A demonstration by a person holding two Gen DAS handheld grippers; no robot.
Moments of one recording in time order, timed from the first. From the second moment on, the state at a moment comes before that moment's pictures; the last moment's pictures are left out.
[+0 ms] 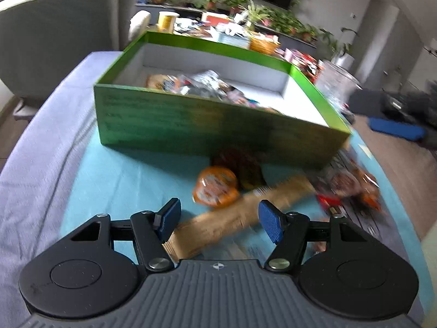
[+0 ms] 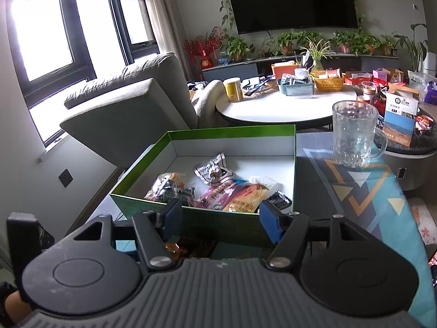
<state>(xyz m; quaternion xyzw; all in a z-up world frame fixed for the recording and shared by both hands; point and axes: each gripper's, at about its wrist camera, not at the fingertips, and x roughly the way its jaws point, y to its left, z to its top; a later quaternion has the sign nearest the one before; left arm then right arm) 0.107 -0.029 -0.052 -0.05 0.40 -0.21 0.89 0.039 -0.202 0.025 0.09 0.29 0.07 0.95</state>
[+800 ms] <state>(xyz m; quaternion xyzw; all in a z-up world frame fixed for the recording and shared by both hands) 0.083 0.004 -0.029 -0.05 0.37 -0.19 0.91 0.009 -0.222 0.008 0.09 0.31 0.05 0.94</state>
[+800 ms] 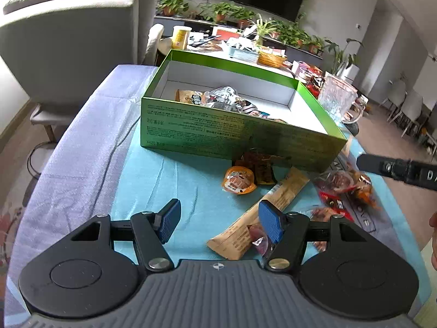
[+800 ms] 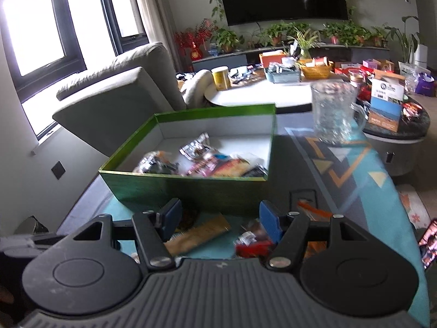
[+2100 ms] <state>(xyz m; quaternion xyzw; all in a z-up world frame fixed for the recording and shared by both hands) 0.056 -0.064 -0.050 0.07 0.38 -0.25 0.89 -0.011 -0.232 -0.021 0.12 0.38 0.05 0.91</state>
